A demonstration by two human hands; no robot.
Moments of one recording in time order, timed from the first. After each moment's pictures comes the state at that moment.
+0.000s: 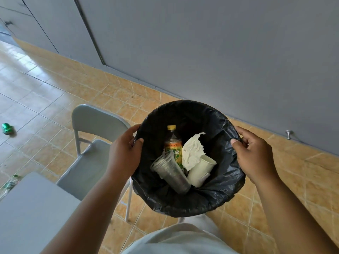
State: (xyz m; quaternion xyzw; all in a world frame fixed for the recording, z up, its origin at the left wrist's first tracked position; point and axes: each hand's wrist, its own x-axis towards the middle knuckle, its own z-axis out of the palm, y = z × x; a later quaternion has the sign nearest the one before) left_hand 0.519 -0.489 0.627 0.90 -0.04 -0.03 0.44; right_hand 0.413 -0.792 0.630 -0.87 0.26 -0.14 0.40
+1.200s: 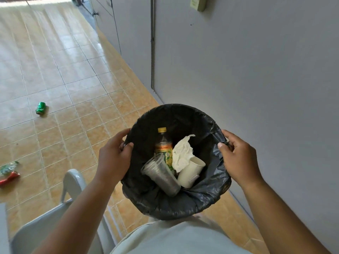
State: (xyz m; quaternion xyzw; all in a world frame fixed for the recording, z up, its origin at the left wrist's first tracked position) left_hand 1.006 -0.488 0.620 0.84 0.22 0.08 0.50; right_hand 1.067 -0.791 0.657 -0.93 0.02 -0.01 0.37
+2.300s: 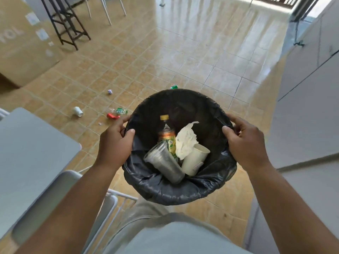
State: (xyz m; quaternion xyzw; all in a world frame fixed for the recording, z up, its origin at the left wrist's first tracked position) left_hand 1.192 -0.179 0.601 0.64 0.63 0.31 0.32; right_hand 1.495 -0.264 0.628 -0.78 -0.47 0.20 0.37
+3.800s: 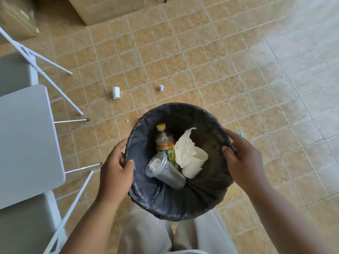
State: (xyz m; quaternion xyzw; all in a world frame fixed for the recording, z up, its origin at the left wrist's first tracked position) left_hand 1.218 0.354 0.459 0.28 0.87 0.28 0.29; right_hand 1.492 0.510 0.456 -0.61 -0.65 0.42 0.15
